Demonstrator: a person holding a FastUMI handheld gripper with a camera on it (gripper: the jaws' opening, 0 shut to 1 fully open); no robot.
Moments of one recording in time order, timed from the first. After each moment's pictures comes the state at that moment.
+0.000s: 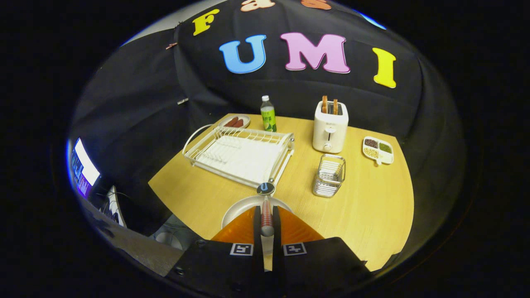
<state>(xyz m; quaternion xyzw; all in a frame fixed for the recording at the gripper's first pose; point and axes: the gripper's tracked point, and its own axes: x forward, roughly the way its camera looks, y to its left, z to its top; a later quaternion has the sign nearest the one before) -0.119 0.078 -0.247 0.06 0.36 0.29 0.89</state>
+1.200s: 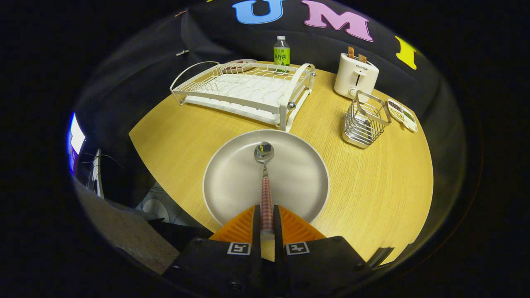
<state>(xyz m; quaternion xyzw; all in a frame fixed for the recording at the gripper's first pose) -0.160 0.115 -0.381 -0.02 0.46 0.29 0.84</state>
